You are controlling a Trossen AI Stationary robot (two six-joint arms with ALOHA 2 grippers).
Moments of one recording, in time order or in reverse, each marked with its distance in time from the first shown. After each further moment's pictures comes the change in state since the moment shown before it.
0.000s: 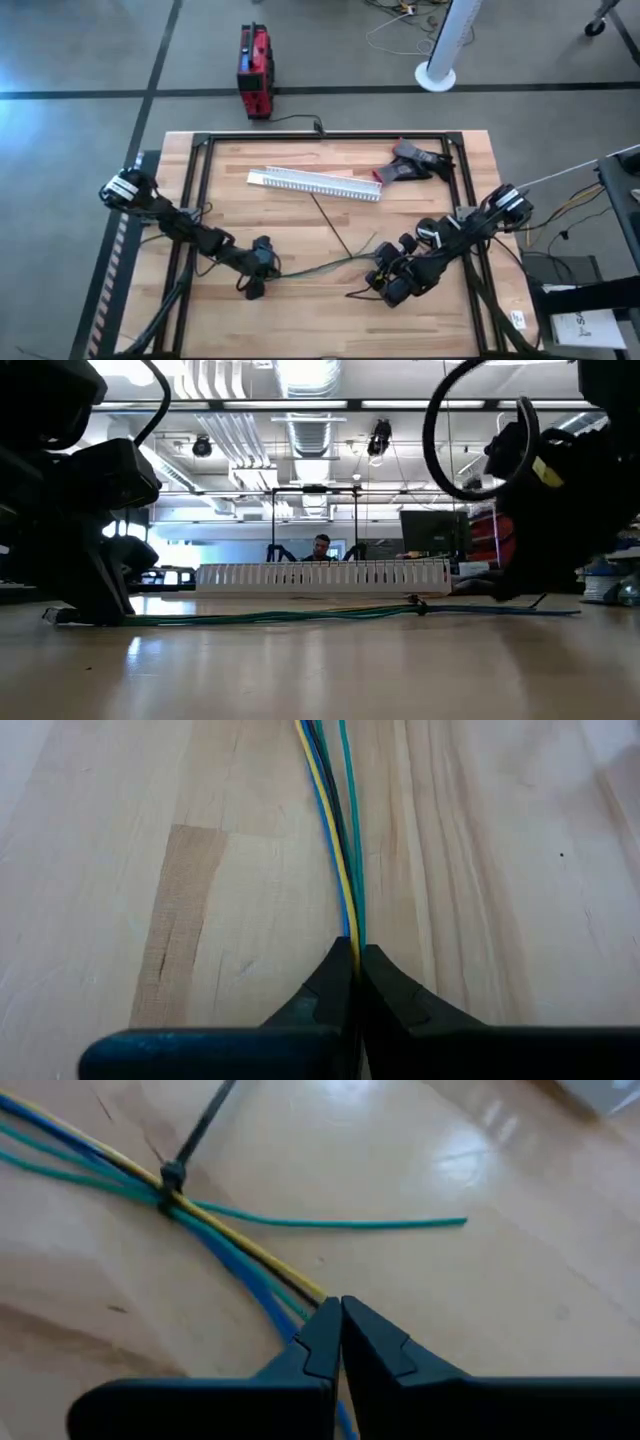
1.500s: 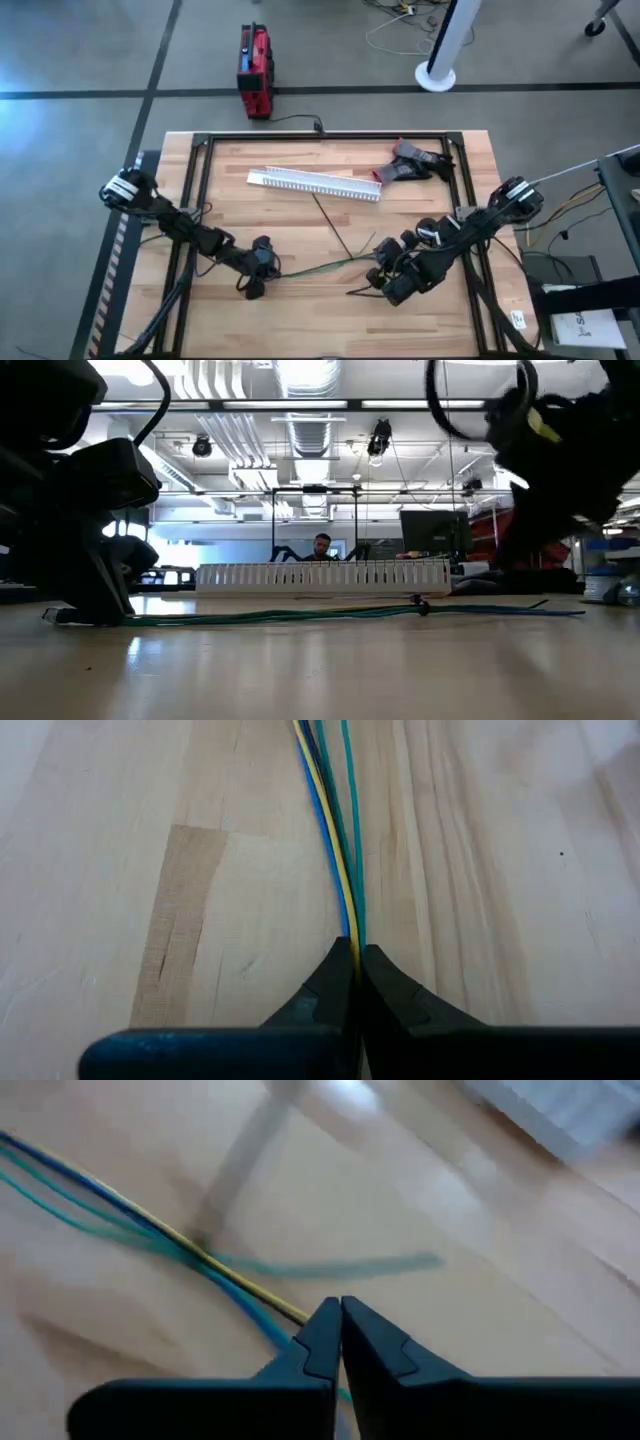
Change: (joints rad) left arm 0.000 0.000 0.000 0.000 0.000 0.007; right arm 0.004 -0.109 0.016 0.024 0.069 -0.066
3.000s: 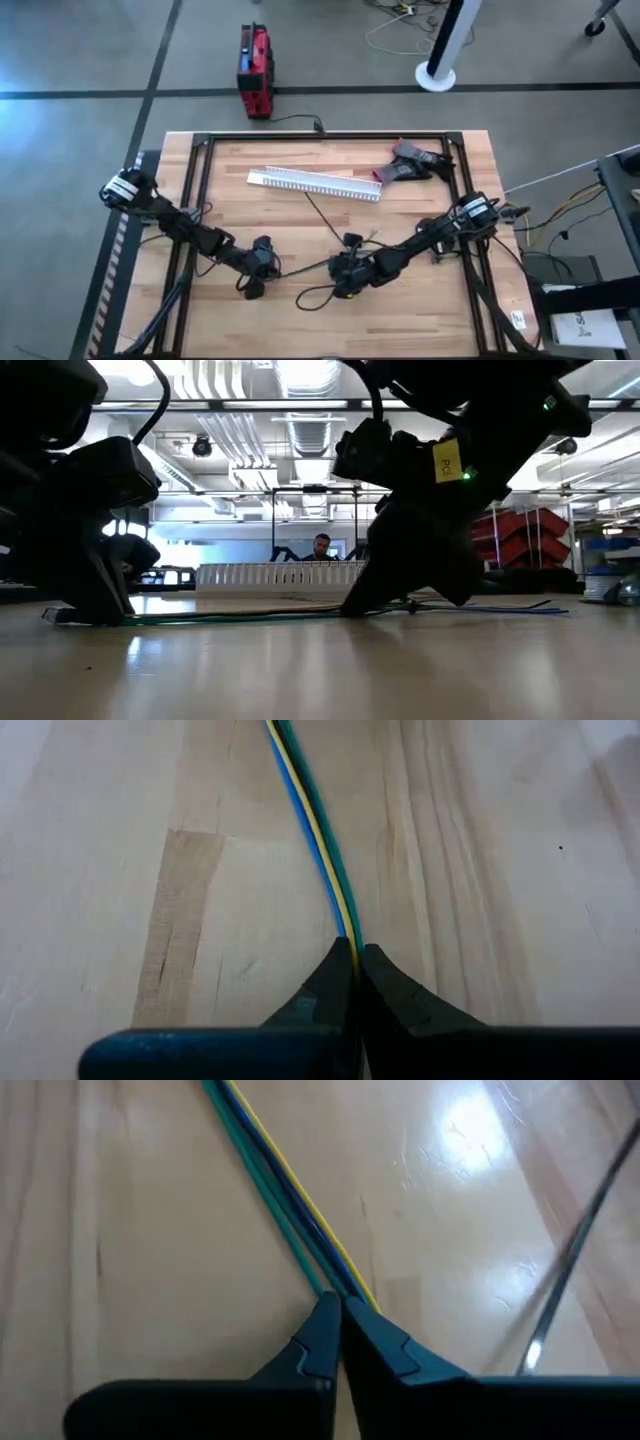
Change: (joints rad) left arm 0.000 -0.002 0.000 0.000 0.005 0.027; right arm -0.205 0.333 0.269 0.284 -0.255 -0.862
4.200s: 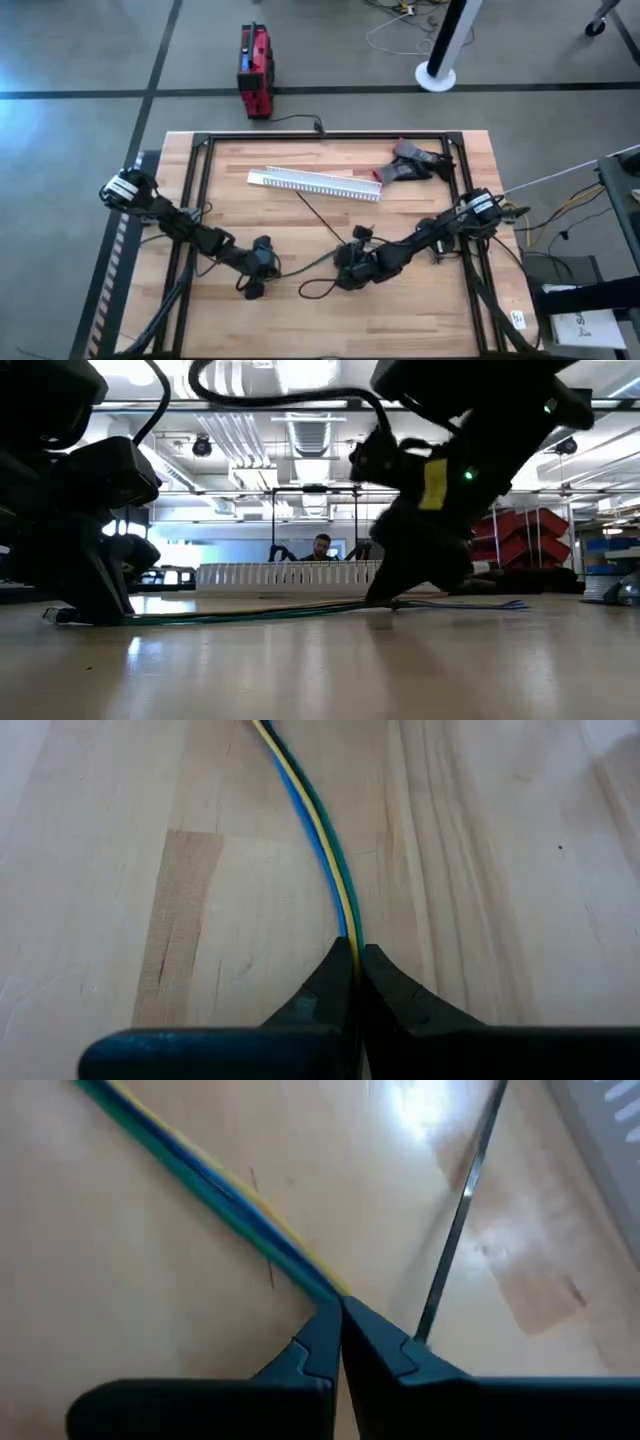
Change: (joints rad) left arm 0.000 0.000 0.000 0.000 0.003 0.000; right arm -0.009 -0.082 -0.018 -0.101 0.046 0.135
